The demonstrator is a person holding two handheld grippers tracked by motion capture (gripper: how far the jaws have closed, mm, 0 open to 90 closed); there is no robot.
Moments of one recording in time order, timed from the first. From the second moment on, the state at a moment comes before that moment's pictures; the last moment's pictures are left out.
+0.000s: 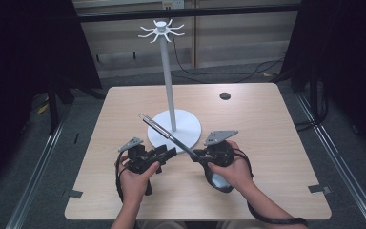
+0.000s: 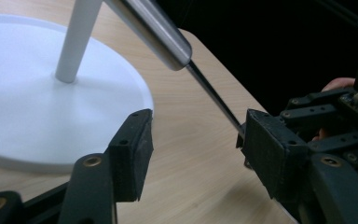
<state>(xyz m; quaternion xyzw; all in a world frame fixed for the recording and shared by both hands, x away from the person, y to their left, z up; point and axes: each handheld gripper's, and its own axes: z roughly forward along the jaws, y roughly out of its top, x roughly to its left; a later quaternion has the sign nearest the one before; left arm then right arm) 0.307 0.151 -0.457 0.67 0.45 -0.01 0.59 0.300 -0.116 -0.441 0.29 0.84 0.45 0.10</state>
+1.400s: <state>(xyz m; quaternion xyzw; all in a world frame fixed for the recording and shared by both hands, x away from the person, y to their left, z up) 0.313 0.126 -0.402 0.64 0.42 -0.04 0.64 0.290 -0.113 -0.417 0.28 0.80 0.51 0.12</state>
